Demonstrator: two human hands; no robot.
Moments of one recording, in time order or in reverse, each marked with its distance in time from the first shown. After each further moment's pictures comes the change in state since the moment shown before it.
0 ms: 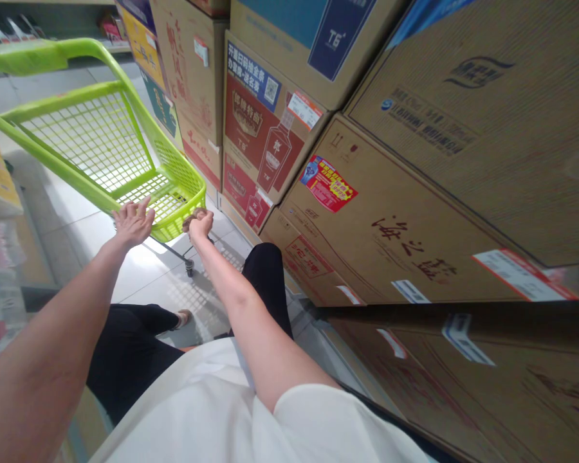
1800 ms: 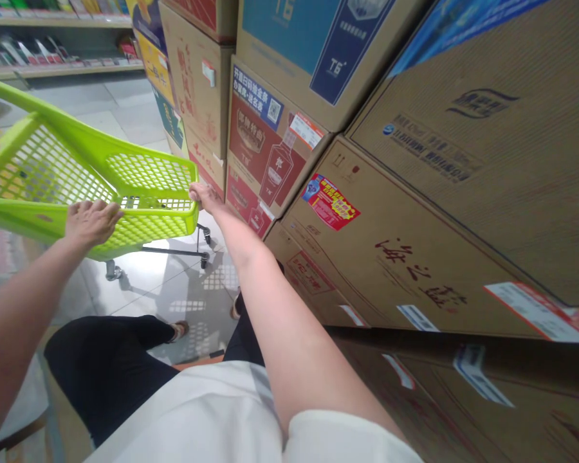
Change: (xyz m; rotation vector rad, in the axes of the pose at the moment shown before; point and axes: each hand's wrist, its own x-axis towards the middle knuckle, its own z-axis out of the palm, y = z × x) left_hand 0.021 -0.056 -0.063 0.531 0.066 0.064; right_hand 0.131 -0.053 -0.038 -0.123 -0.497 -0.513
